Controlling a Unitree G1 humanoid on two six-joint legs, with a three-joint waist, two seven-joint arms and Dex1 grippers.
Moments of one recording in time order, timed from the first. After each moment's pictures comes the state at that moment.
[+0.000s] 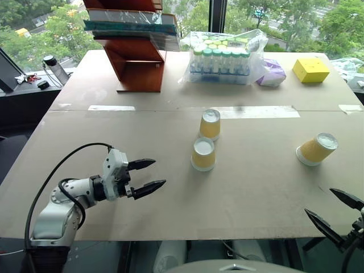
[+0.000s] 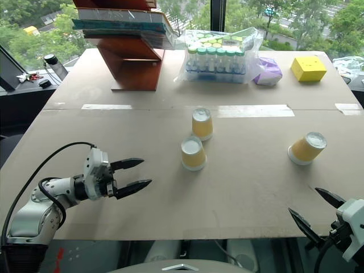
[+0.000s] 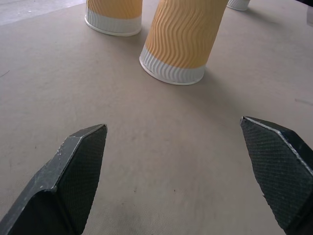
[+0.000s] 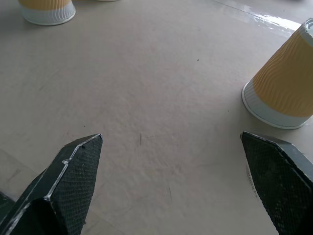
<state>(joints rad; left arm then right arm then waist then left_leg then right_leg) 0.08 0.72 0.18 -0.15 -0.54 0.28 -1.14 0.82 -0.48 -0.62 -0.64 0.48 0.16 0.86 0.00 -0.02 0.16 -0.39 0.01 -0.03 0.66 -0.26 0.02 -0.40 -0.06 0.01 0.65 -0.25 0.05</state>
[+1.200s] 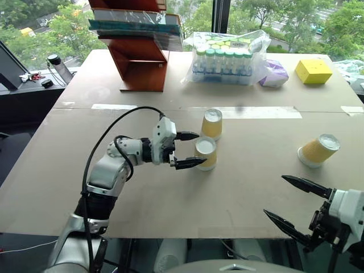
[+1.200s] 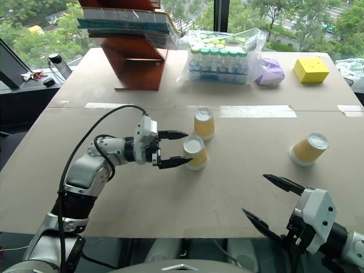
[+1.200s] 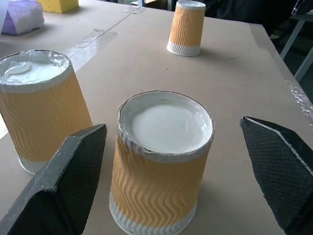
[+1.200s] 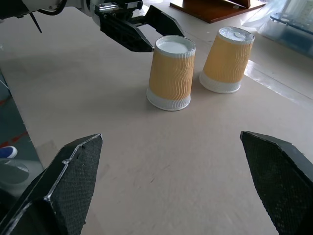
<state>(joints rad) -0.43 0.54 -0.16 0.02 -0.40 0.28 -1.16 0.76 -0.57 -0.41 -0.95 0.52 0.21 0.84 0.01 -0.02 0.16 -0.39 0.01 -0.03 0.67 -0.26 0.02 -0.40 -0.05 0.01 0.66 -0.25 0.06</state>
